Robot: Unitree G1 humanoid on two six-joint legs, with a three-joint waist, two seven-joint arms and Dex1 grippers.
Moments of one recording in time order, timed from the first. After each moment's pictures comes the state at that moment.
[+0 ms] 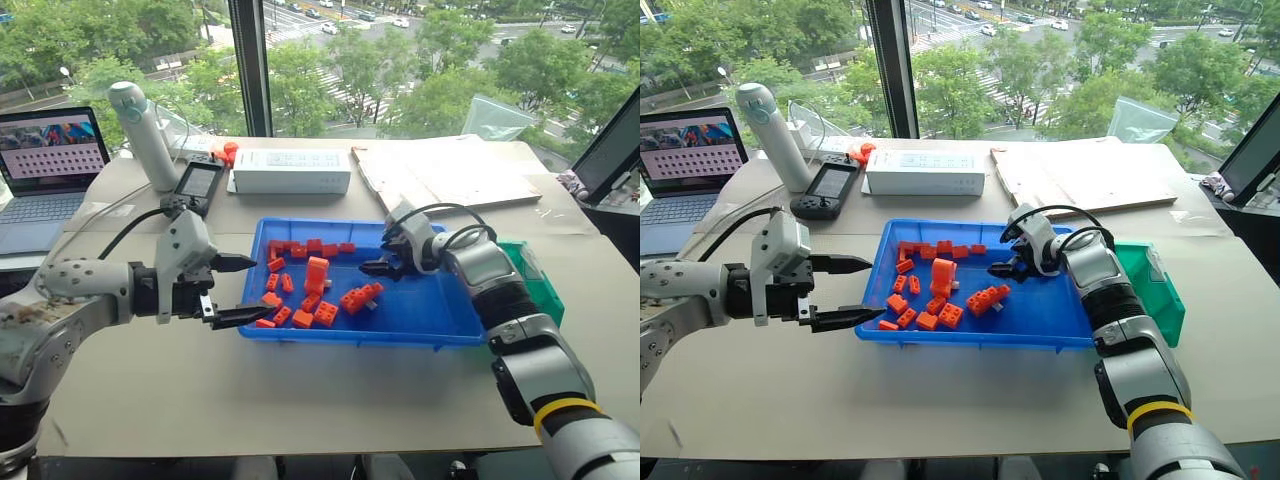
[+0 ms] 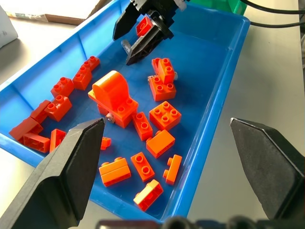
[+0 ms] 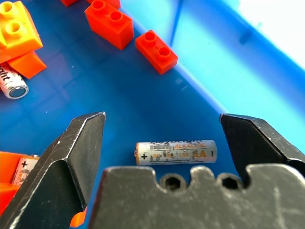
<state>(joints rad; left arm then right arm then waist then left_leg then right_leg) -0.35 0.99 0.18 -0.54 -0.79 0.89 -0.90 -0.98 -0.45 0.22 0.62 0.02 0.55 0.86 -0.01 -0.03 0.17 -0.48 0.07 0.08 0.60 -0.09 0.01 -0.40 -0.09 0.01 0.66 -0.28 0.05</state>
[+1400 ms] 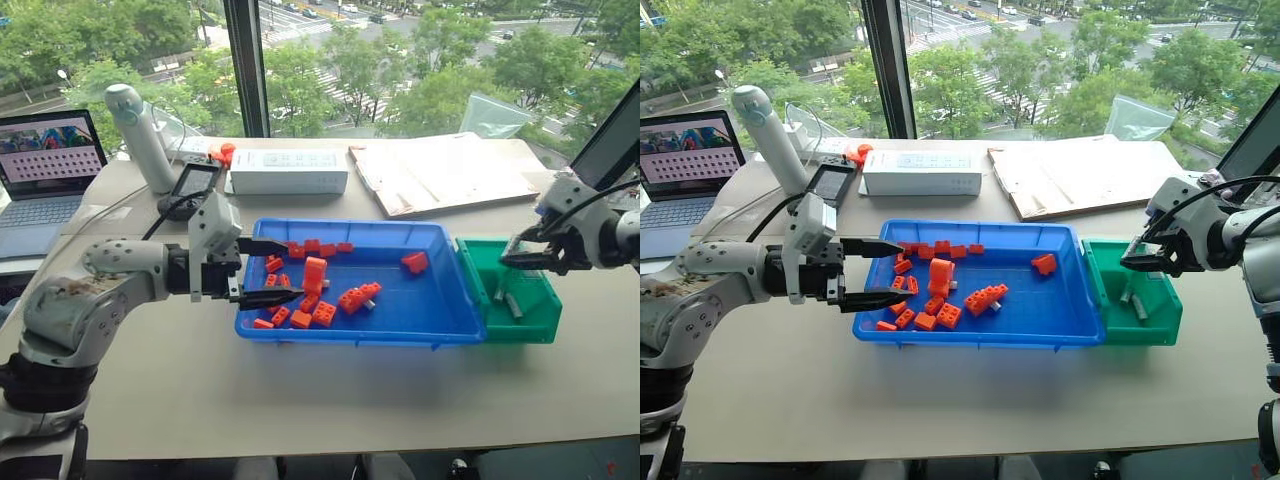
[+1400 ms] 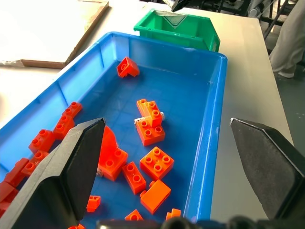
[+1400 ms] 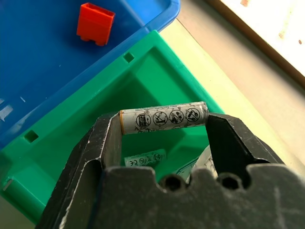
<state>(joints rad) -0.54 0.85 0.02 -0.38 -0.71 0.81 -0.99 -0.64 -1.12 0.08 0.16 0.06 0.65 1.18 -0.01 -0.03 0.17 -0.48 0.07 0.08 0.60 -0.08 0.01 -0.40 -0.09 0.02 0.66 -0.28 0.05</state>
